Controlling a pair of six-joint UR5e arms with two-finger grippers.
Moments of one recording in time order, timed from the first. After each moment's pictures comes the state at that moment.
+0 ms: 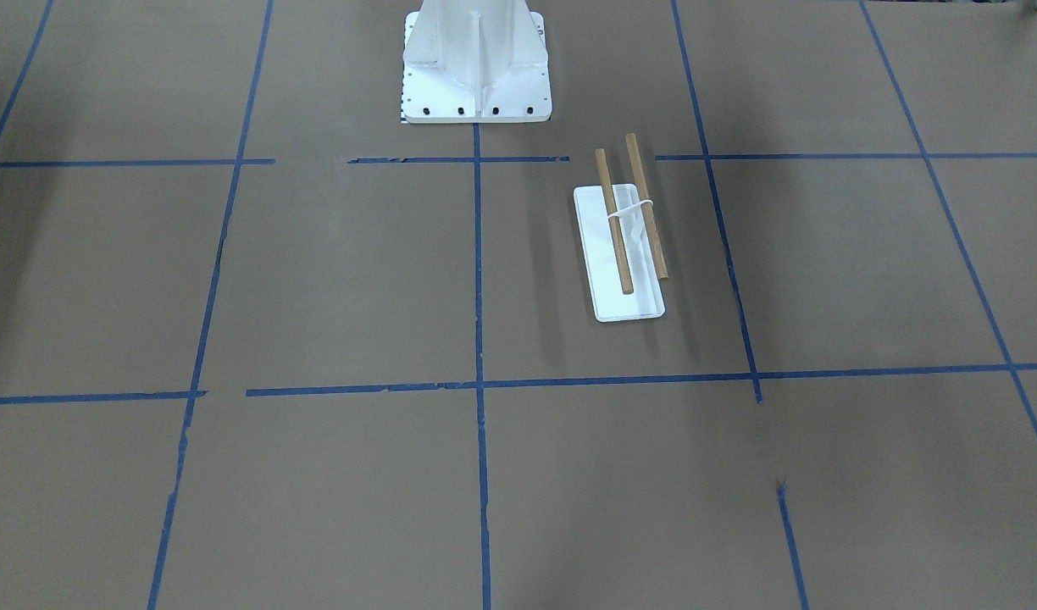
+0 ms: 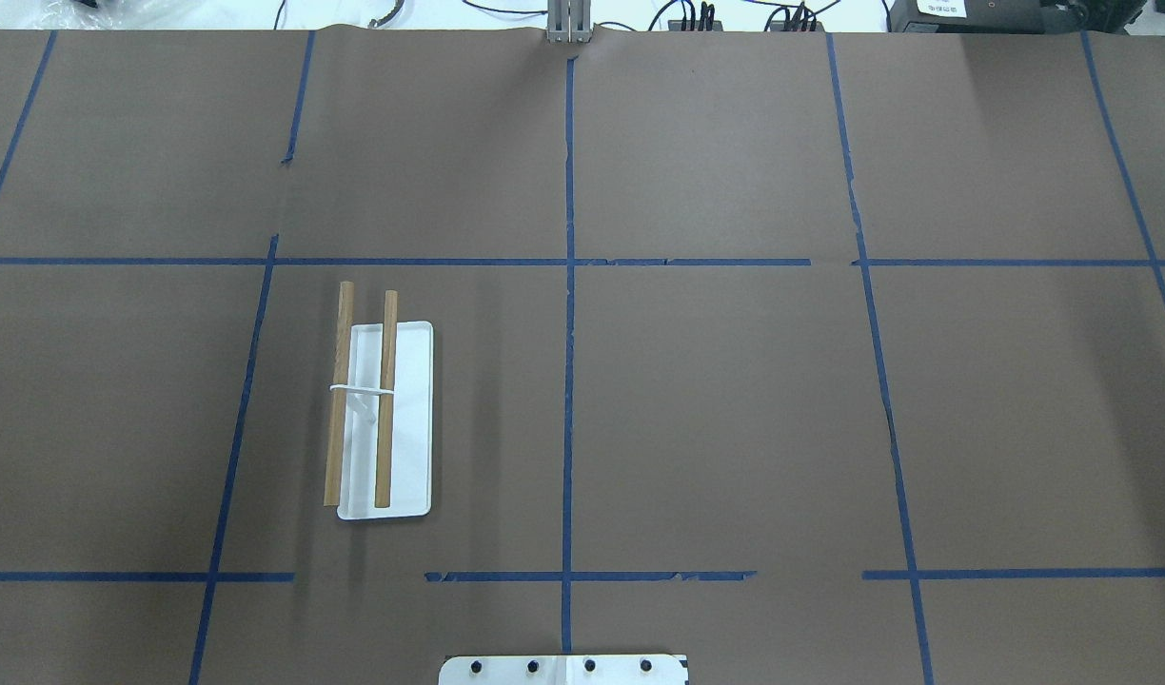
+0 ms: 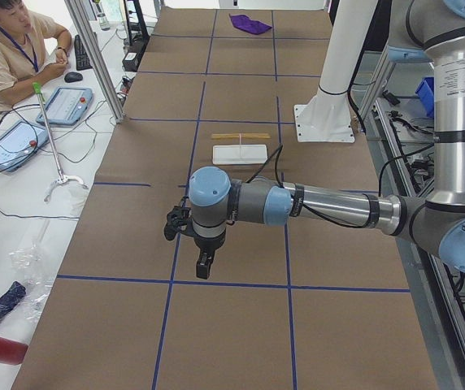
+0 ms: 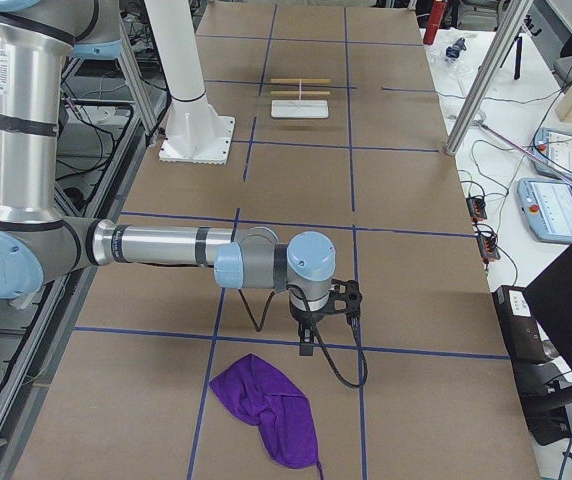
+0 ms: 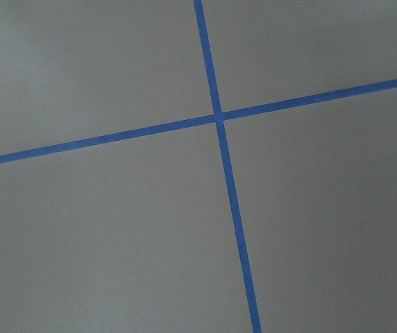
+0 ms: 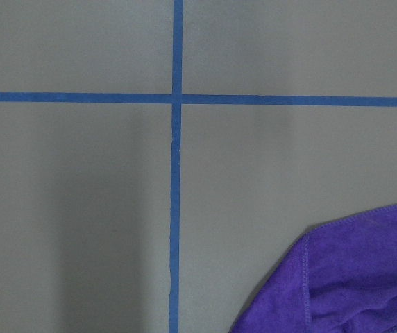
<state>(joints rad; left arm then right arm) -1.57 -1.45 -1.82 -1.55 -2.29 0.11 1.58 -1.70 1.71 -1.55 2.31 0.02</state>
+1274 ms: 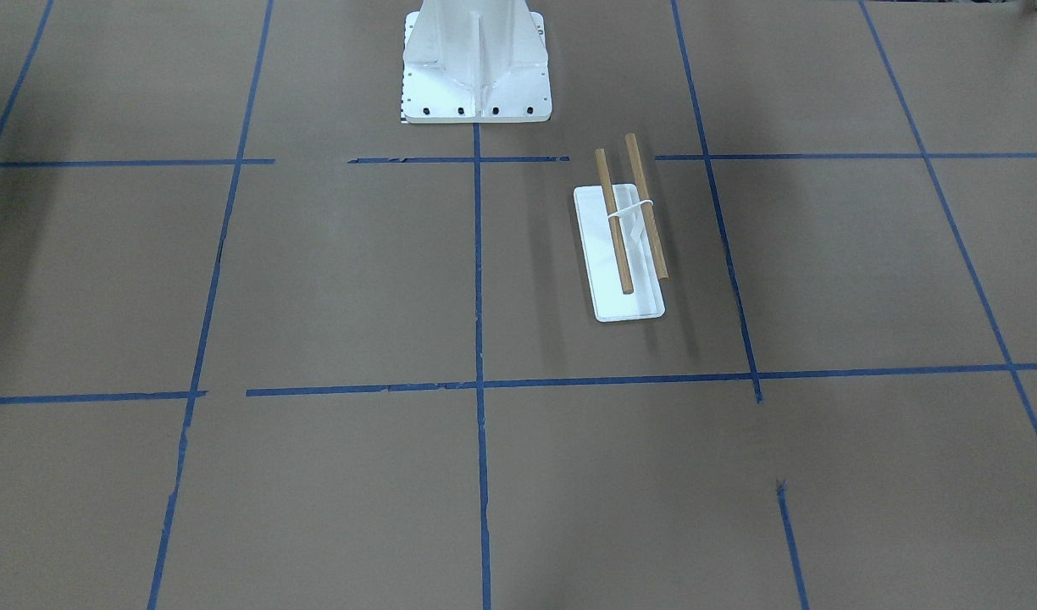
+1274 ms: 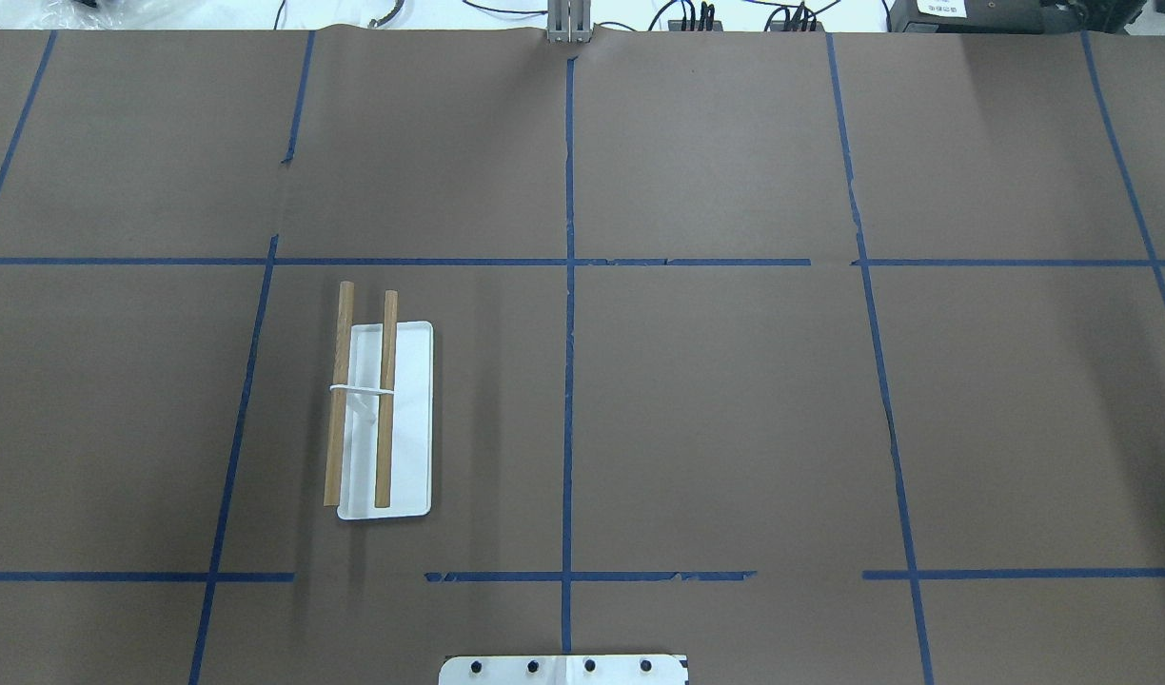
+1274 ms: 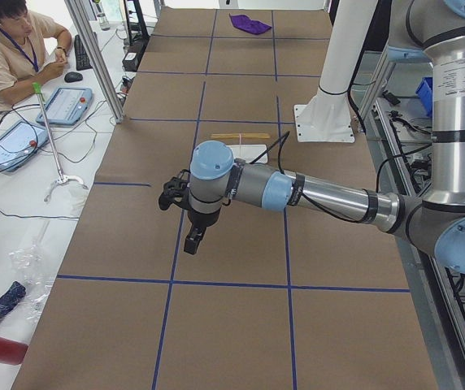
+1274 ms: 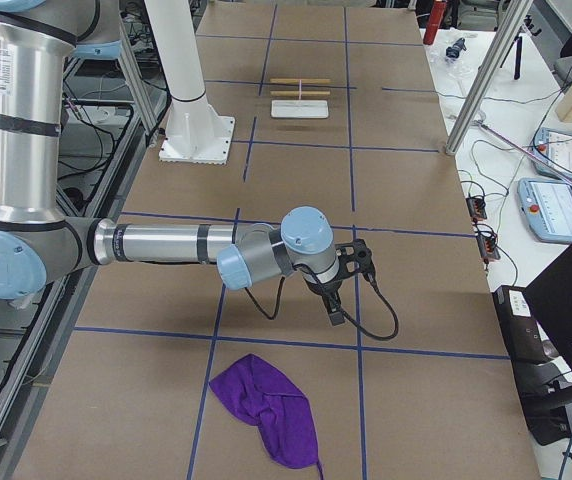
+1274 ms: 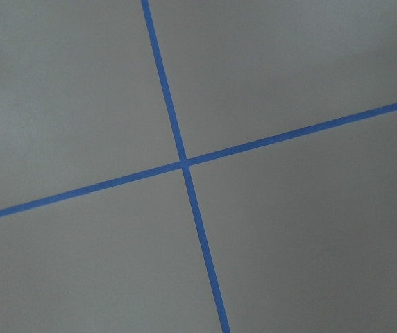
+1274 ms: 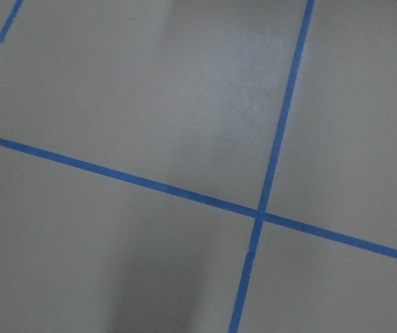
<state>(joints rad) -1.57 -1.47 -1.89 -1.72 -2.31 0.11 1.55 -1.70 1.73 -1.17 2.38 0.04</state>
